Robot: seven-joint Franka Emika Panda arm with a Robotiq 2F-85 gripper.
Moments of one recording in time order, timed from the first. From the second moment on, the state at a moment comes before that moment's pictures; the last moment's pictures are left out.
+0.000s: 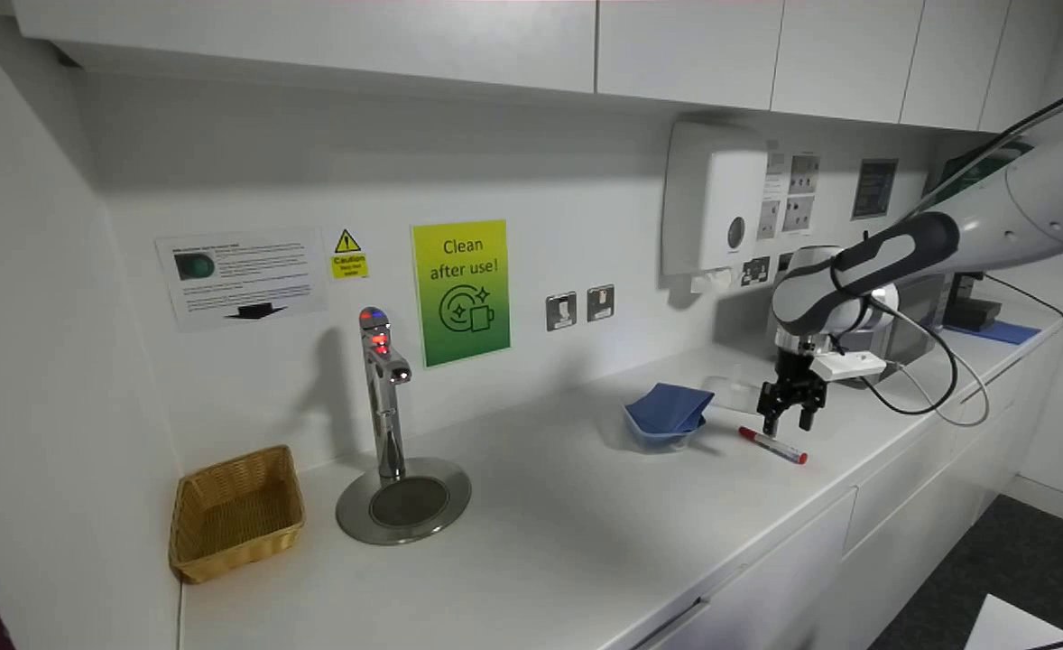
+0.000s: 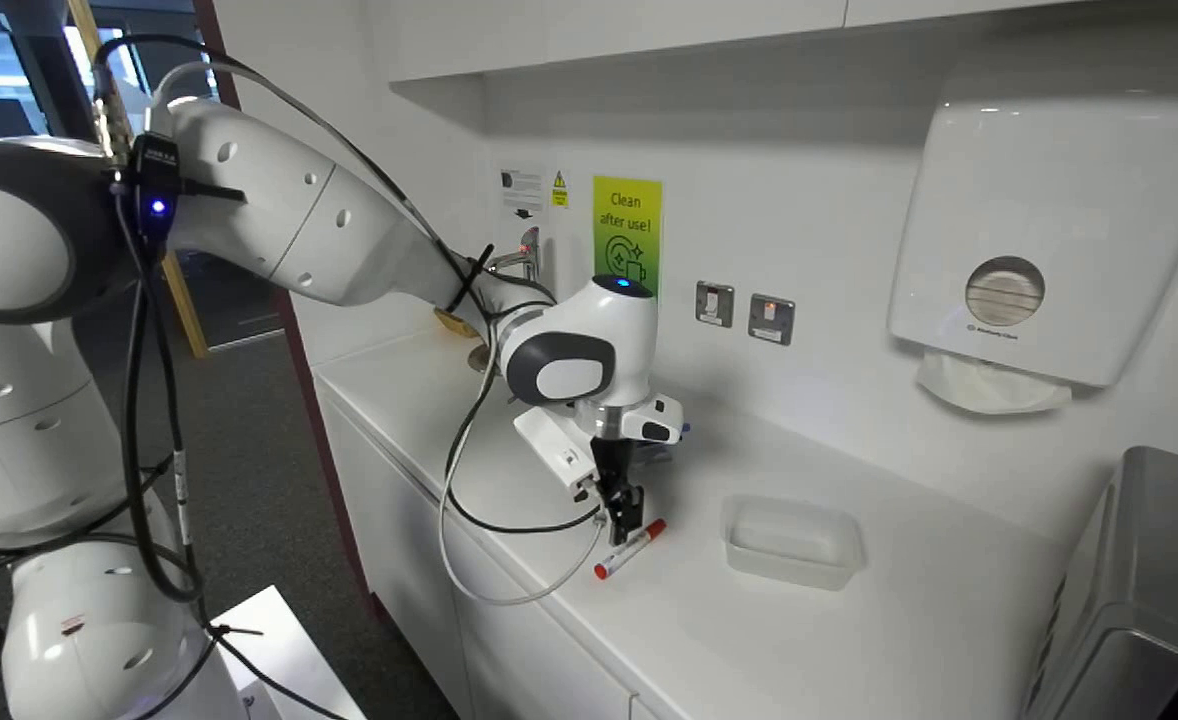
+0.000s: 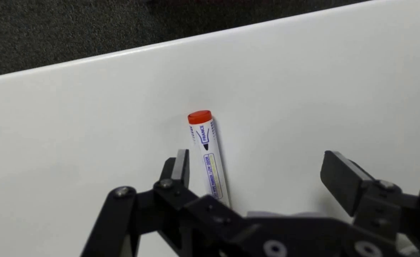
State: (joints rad) arm -0.14 -0.01 -0.26 -2.26 0.08 2.20 -0.19
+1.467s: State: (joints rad) arm -0.19 0.15 -0.25 -2.16 0.02 2.19 -0.36
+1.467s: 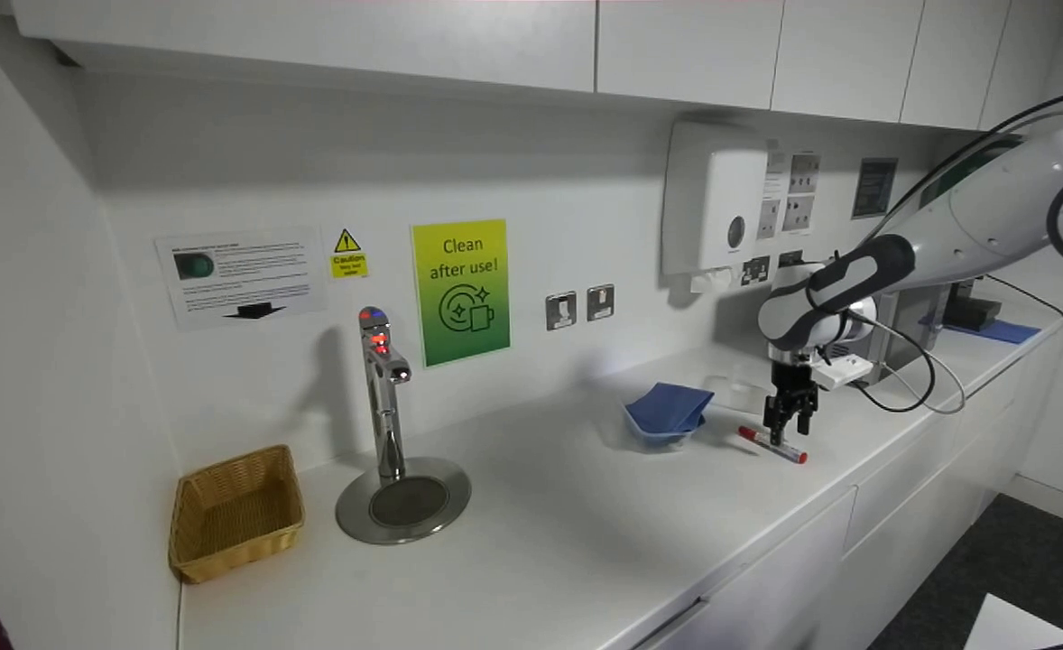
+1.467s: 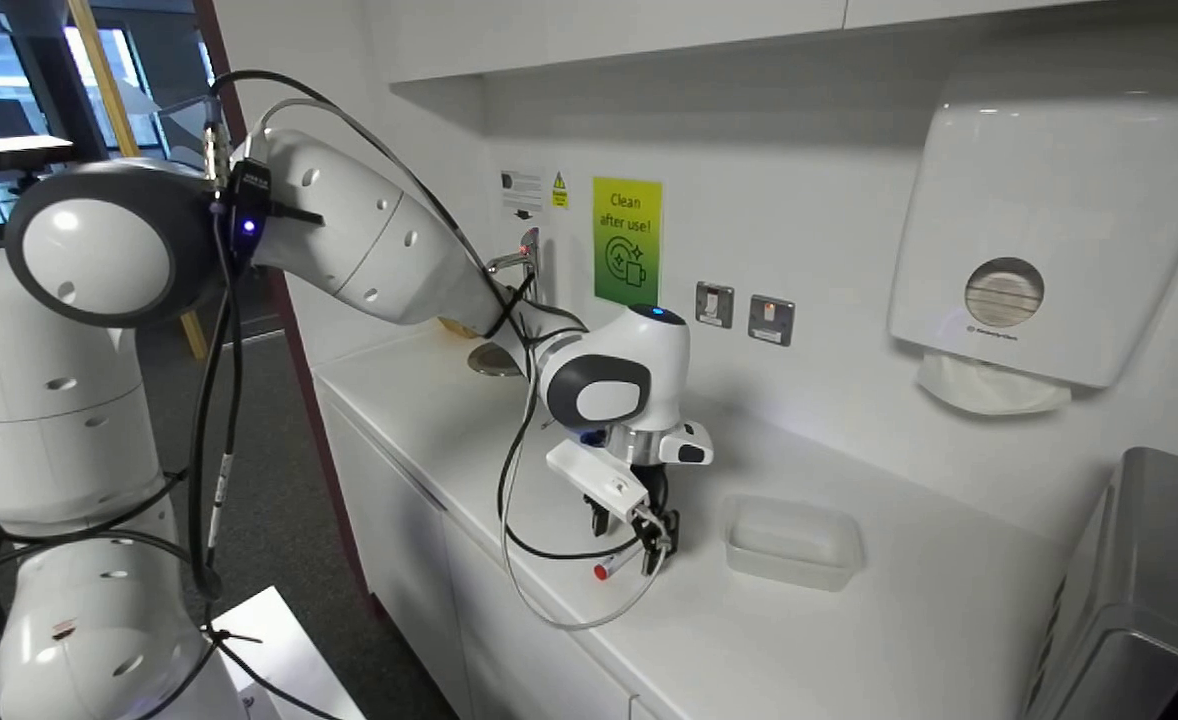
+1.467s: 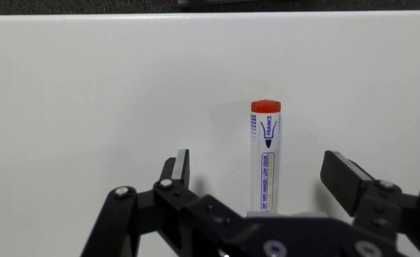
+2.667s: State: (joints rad) arm -0.19 0.15 -0.24 -2.16 0.02 2.19 -0.41
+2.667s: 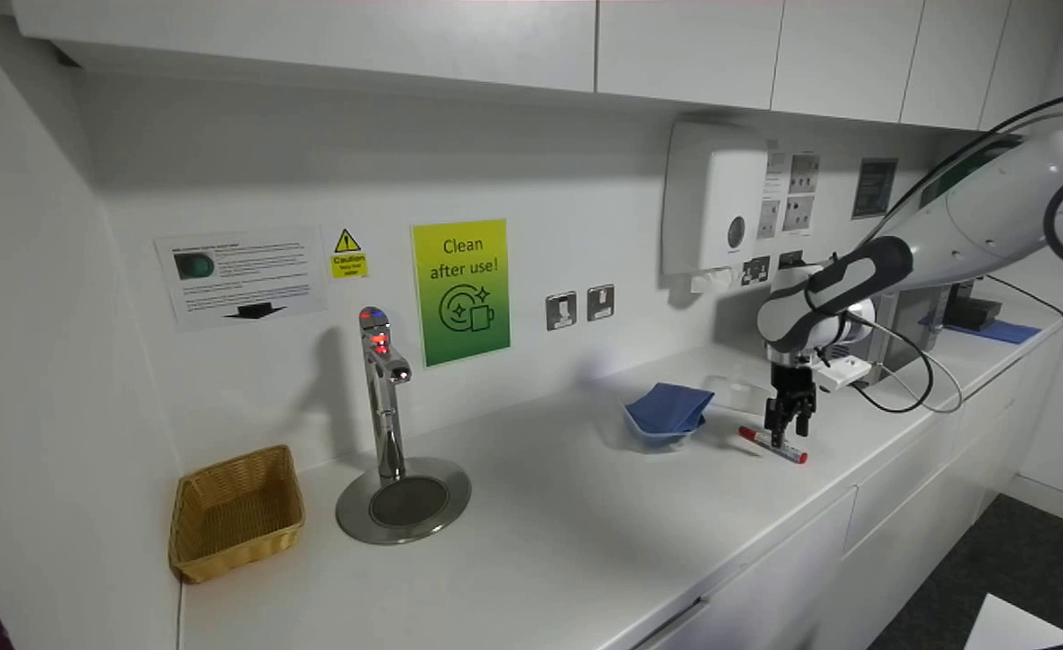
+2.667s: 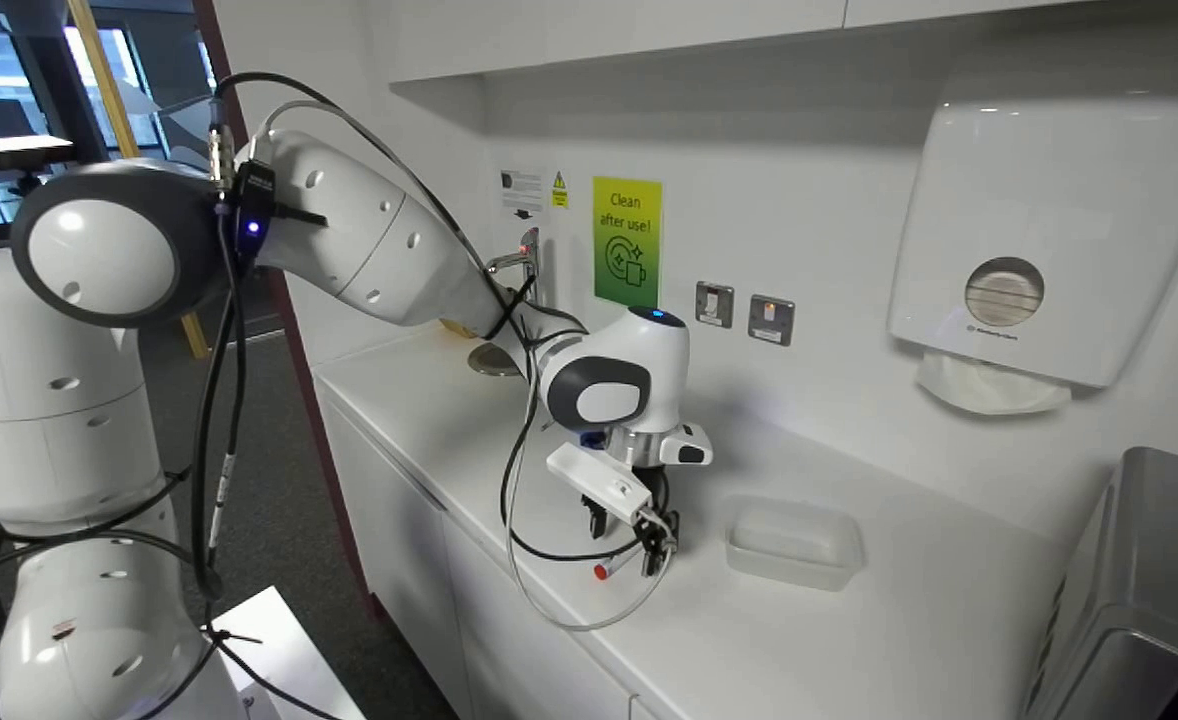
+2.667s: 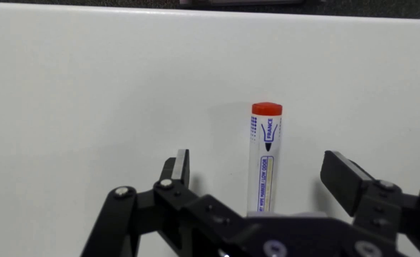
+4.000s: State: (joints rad) arm -0.20 0.17 -0.24 -2.15 0.02 2.19 -0.41
